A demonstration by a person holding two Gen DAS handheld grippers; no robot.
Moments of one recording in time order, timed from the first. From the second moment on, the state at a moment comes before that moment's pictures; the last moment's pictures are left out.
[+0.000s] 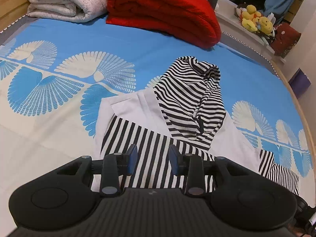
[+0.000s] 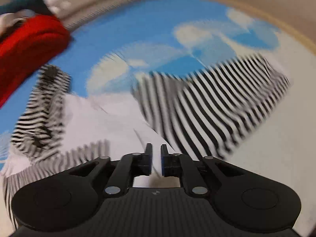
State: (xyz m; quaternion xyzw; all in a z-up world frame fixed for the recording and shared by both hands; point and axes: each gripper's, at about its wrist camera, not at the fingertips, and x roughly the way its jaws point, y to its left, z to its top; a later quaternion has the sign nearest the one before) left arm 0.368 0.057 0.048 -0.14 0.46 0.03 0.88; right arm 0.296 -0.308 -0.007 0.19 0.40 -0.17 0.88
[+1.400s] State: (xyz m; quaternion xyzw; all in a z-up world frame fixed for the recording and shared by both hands) left arm 0.358 0.080 0.033 -0.09 0.49 0.02 0.87; right arm 0.294 -0.420 0.072 0.26 0.36 -0.17 0.88
